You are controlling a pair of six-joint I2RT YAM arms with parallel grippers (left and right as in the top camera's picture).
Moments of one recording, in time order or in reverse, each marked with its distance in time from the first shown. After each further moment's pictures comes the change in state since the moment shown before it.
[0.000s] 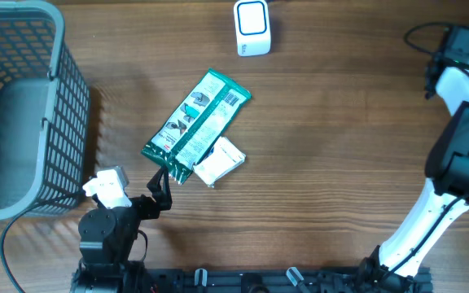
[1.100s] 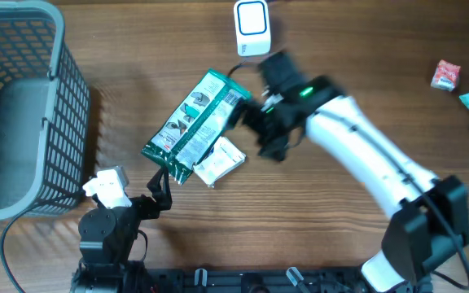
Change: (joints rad) left arm 0.000 0.001 0.000 0.000 0.000 0.000; right arm 0.958 -0.487 -0.186 -0.623 -1.049 0.563
